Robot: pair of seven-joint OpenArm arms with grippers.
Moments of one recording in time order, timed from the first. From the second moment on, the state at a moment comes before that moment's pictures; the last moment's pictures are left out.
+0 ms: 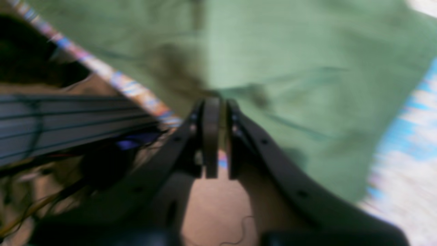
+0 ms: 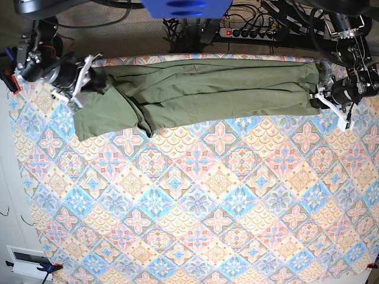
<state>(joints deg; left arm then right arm) 12.6 -26.6 -28.6 88.8 -42.4 -20.7 70.8 -24.2 26.1 23.0 110.9 49.8 40.9 -69.5</state>
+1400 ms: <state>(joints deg) 12.6 -26.6 -28.6 88.8 -42.5 -20.7 70.8 -6.4 15.0 -1.5 102.8 10.6 41.0 -59.8</state>
